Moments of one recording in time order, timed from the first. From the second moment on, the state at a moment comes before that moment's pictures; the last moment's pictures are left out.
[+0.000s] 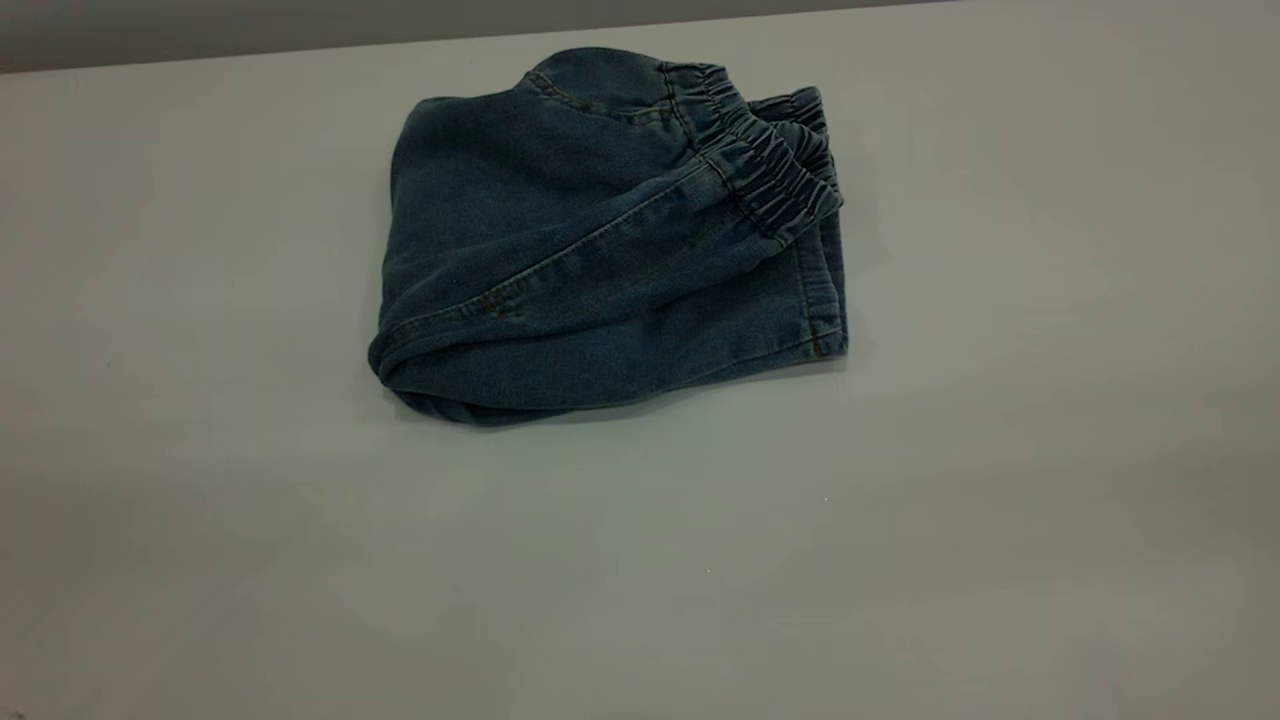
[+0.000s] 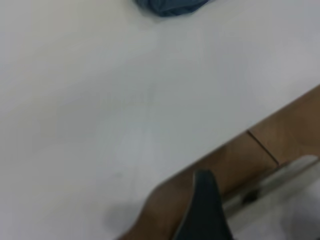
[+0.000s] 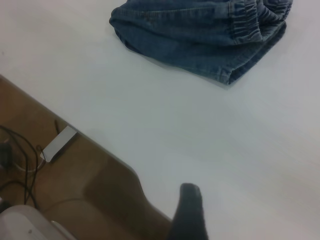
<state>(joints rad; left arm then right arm) -0.30 0.40 -0.54 -0.18 1.17 0.19 0.56 0.22 -0.52 0.13 1.06 -0.11</state>
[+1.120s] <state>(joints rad) -0.30 0.40 -0.51 -0.10 1.09 0.20 0.27 0.19 -0.52 0.18 1.06 -0.11</state>
